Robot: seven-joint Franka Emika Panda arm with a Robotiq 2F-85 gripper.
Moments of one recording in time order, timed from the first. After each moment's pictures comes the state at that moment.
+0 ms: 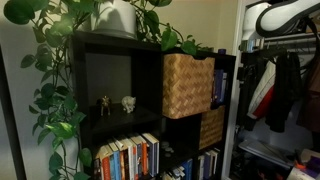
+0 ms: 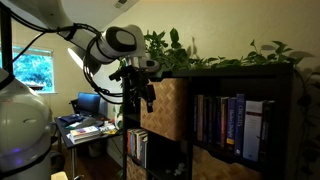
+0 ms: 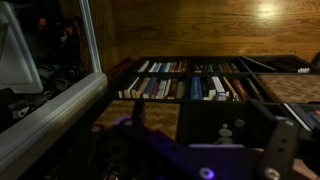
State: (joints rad) arm -0.08 -0.73 0.07 -2.67 -0.16 2.02 0.12
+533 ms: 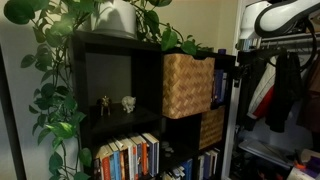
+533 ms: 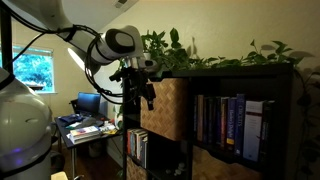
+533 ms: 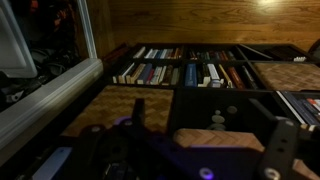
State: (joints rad) arm -0.06 -0.72 0.10 -2.67 -0.15 2.09 0.14
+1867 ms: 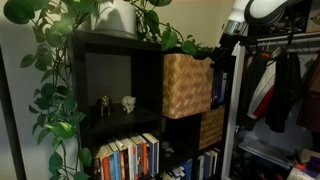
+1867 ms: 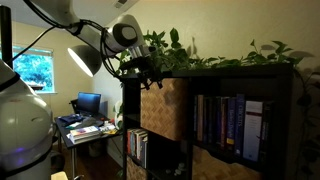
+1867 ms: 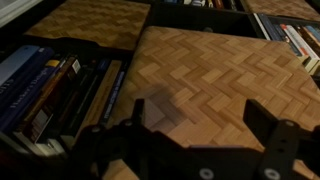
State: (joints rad) arm 0.00 -0.61 0.12 -2.49 -0.13 2.34 0.12
